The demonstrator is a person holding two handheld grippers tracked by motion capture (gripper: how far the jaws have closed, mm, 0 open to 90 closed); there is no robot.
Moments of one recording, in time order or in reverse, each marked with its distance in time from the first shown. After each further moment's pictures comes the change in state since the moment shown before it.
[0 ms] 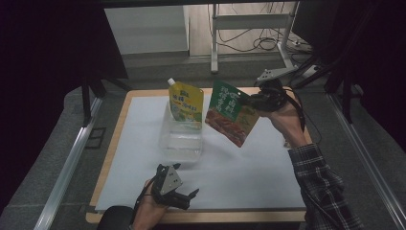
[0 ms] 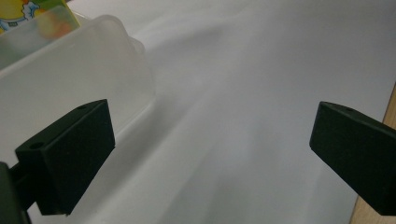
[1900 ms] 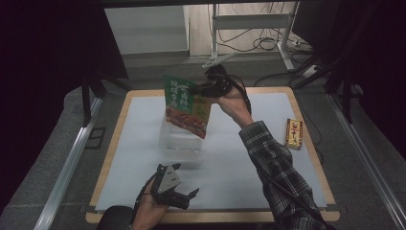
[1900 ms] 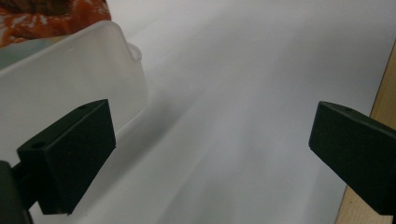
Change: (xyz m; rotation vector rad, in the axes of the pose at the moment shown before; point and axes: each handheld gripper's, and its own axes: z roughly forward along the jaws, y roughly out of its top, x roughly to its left) left arm 0.002 0.002 -0.003 -0.036 -0.034 -0.045; right arm 0.032 0.071 0.118 -0.040 0.195 -0.053
